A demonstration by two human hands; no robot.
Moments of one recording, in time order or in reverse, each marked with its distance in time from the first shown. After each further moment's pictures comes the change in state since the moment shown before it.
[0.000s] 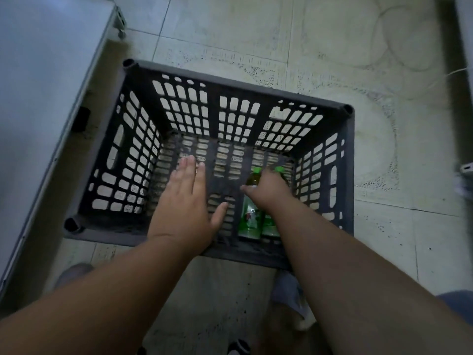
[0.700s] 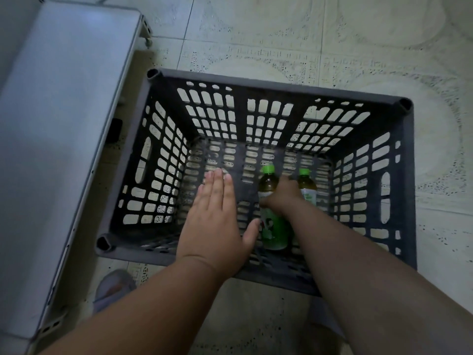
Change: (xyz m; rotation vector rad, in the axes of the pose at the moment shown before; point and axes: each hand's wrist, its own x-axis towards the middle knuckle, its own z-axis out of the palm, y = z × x) left_hand 0.006 -0.001 0.008 0.066 -0.101 -0.033; right_hand 0.054 -0.012 0.048 0.216 -0.078 0.095
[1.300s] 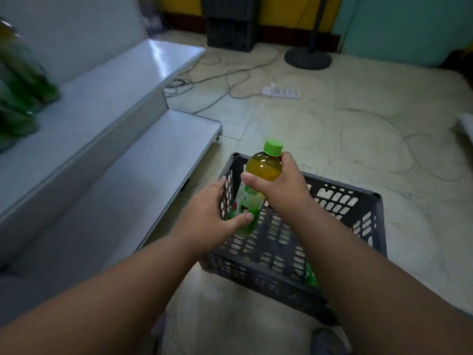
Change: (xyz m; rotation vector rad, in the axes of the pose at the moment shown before) left_hand -0.120 -0.069 -0.152 -0.604 0.358 -0.051; right_hand -0.292 -0.140 -0.090 0.530 0.154 -0.794
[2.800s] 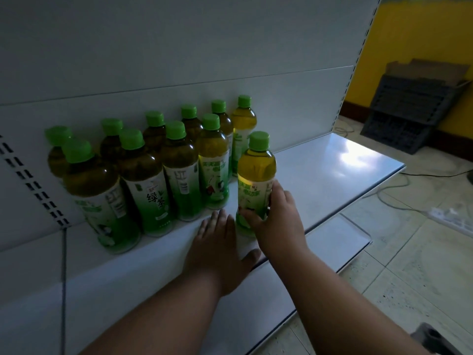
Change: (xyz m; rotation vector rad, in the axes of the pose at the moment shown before) left_hand 0.083 -0.257 -0.225 0.530 0.301 -0.505; right_hand 0.149 -0.159 0.381 -0.301 -0.350 -0.575
